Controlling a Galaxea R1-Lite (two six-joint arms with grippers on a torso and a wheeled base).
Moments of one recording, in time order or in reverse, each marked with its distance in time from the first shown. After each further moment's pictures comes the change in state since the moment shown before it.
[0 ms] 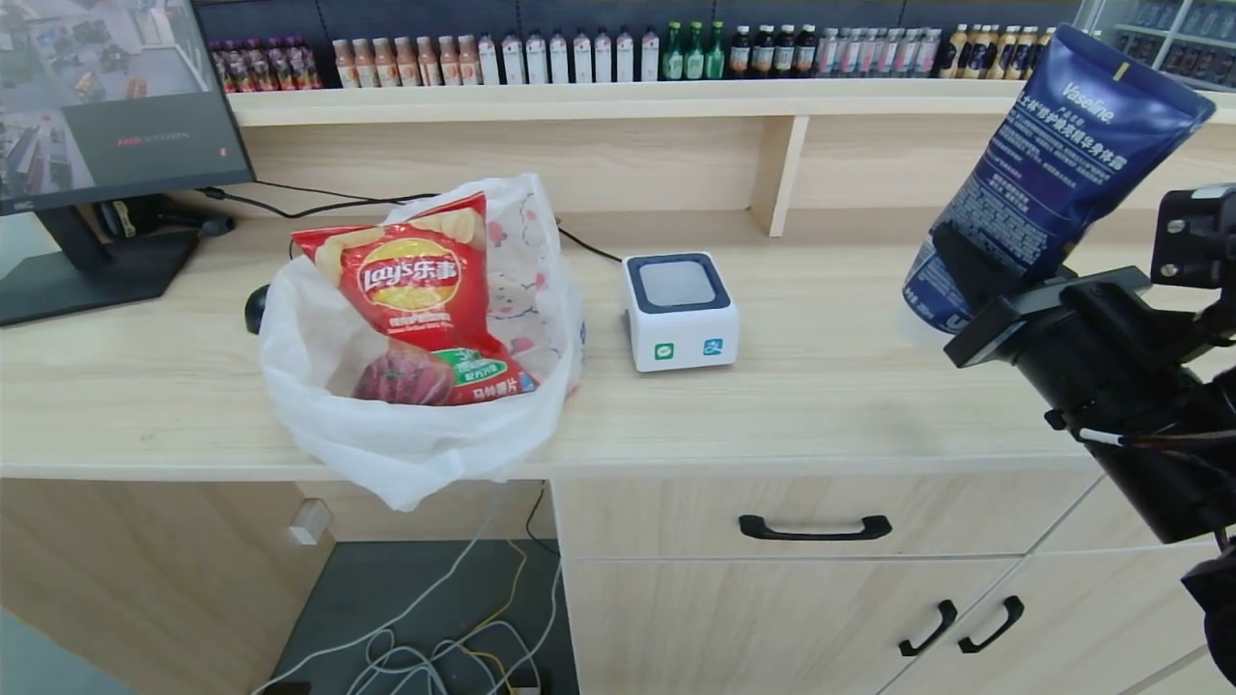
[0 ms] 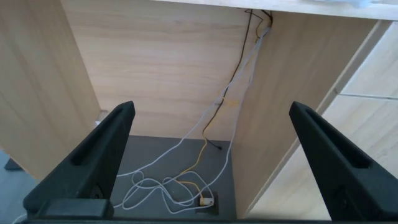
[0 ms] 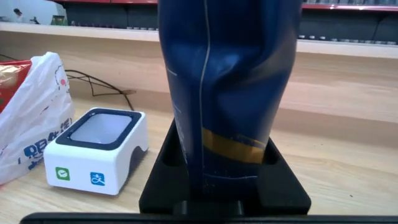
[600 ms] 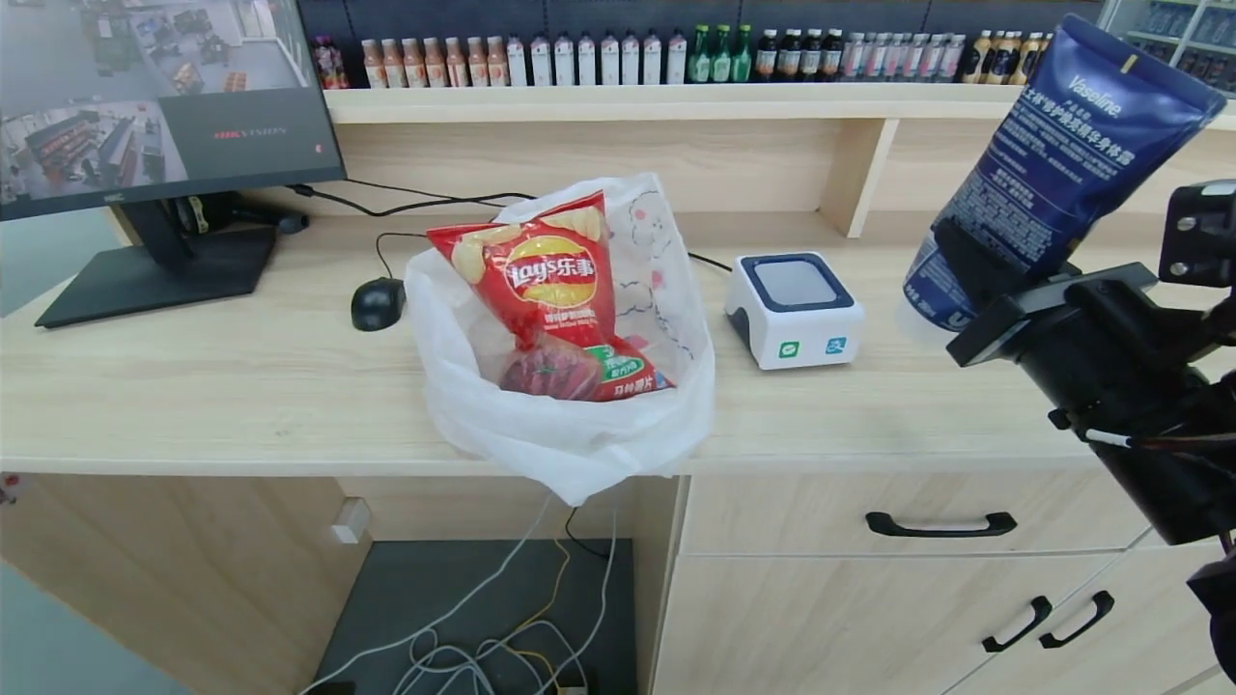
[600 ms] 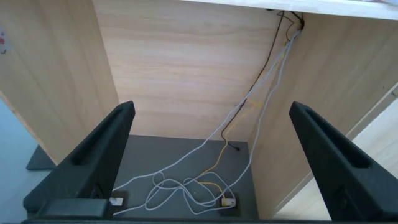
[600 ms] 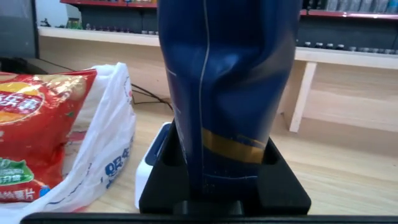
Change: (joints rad) left arm -0.001 0.000 0.000 0.000 0.000 0.002; right arm 0.003 -0.010 0.001 -0.001 0.003 -0.007
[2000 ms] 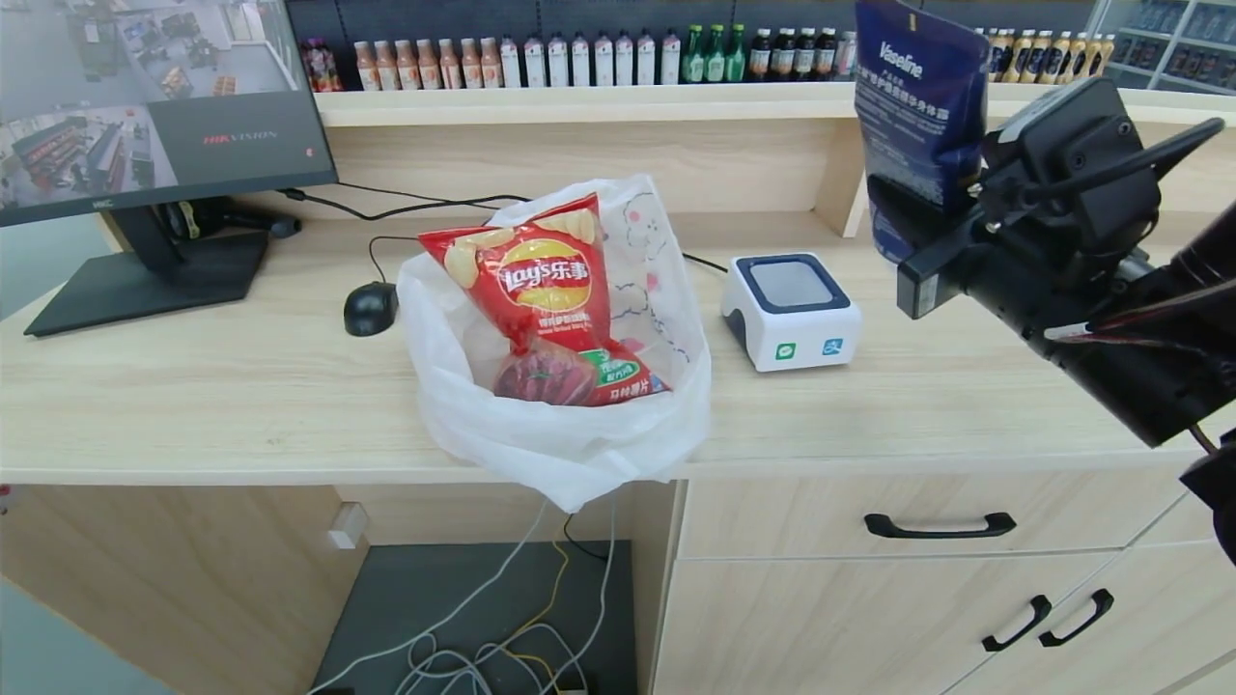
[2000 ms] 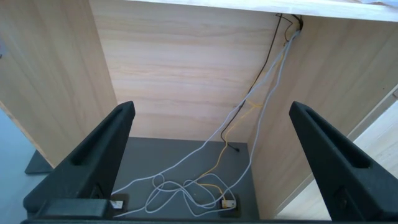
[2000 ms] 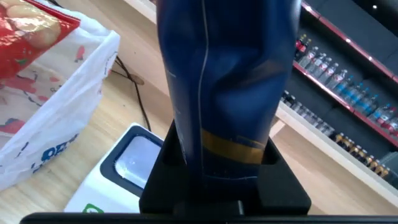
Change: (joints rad) left arm 0.002 0.000 0.000 0.000 0.000 0.000; right arm 0.083 -0.021 -0.326 0.452 0.002 -0.562
